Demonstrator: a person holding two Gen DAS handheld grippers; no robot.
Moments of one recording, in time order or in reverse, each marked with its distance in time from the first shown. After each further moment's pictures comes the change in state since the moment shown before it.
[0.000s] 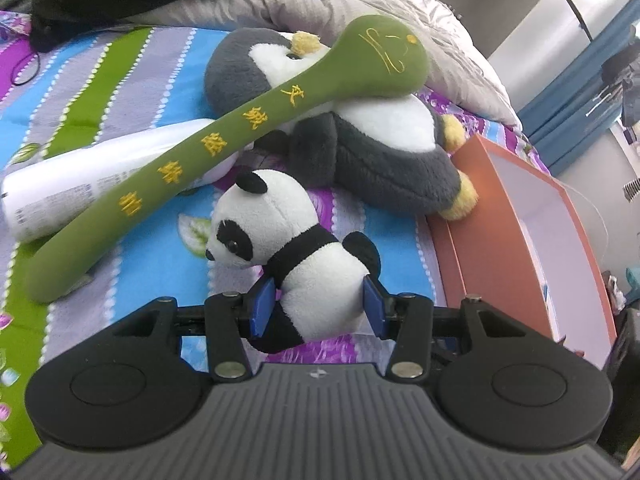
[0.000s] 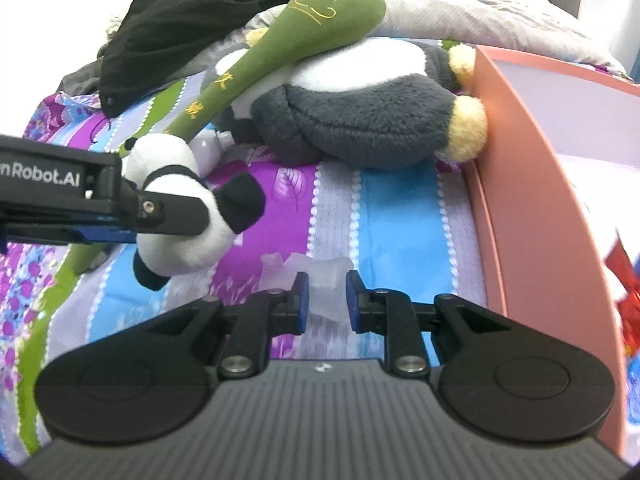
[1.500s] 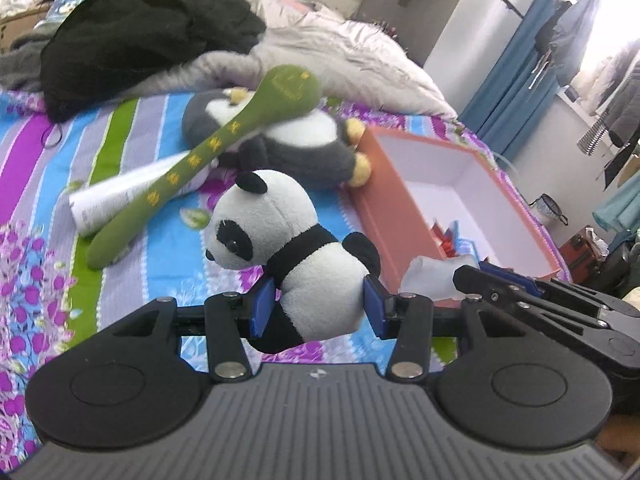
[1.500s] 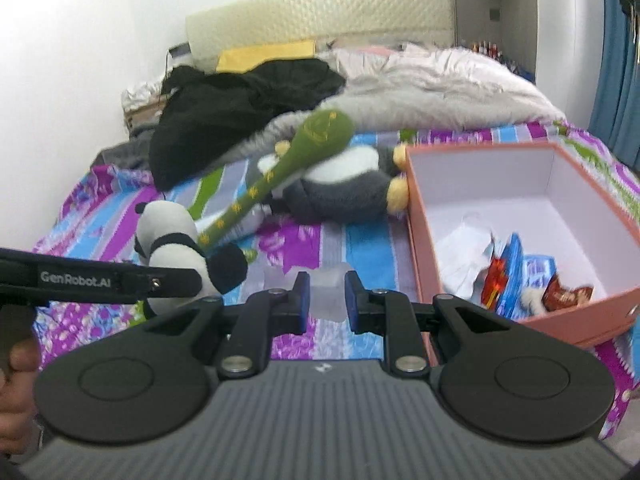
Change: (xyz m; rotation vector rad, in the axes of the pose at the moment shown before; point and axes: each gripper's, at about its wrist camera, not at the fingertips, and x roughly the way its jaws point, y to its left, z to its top) left arm -0.169 -0.065 -0.083 0.200 -0.112 -0.042; right arm -0.206 0.006 -0.041 0.047 -0.270 -0.013
